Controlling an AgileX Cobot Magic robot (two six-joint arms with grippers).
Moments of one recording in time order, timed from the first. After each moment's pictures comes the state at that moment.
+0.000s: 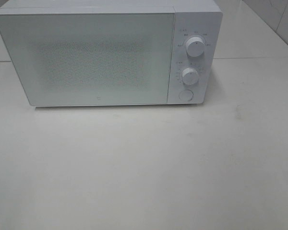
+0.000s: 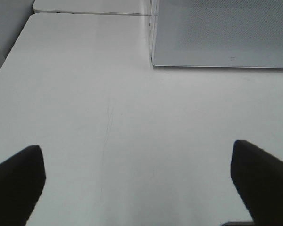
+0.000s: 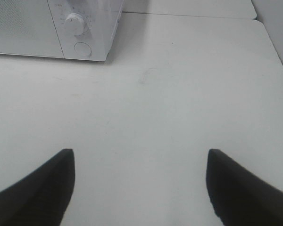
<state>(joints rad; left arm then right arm) 0.02 0.00 -0.52 -0.06 1.09 0.02 0.08 0.00 -0.50 0.00 1.01 0.06</state>
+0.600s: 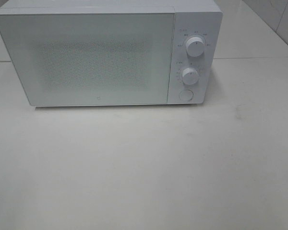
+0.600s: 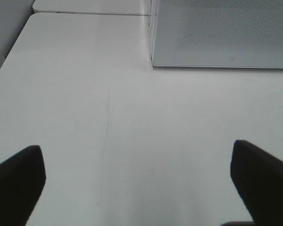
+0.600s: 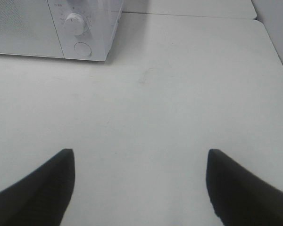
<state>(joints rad) 0.02 0.00 -0.52 -0.06 1.09 0.02 0.08 0.00 -0.50 0.00 1.01 0.06</state>
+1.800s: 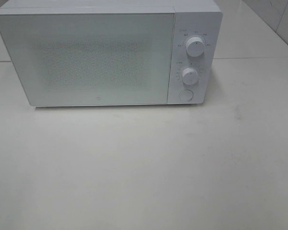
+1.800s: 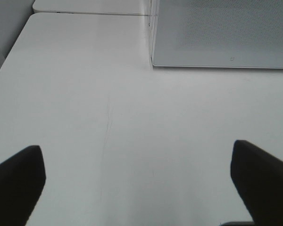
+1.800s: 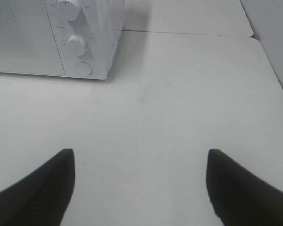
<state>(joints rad) 0.02 0.00 -0.52 -0.06 1.09 0.02 0.08 0.07 -0.53 0.00 0.92 0.06</state>
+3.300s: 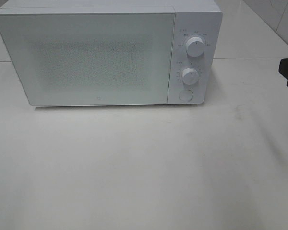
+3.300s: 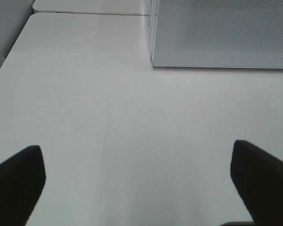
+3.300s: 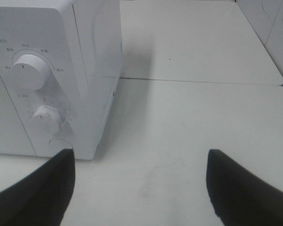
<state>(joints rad) 0.02 0.00 -0.52 -0.06 1.09 0.02 0.08 0.95 -0.36 0.01 -0.25 0.06</state>
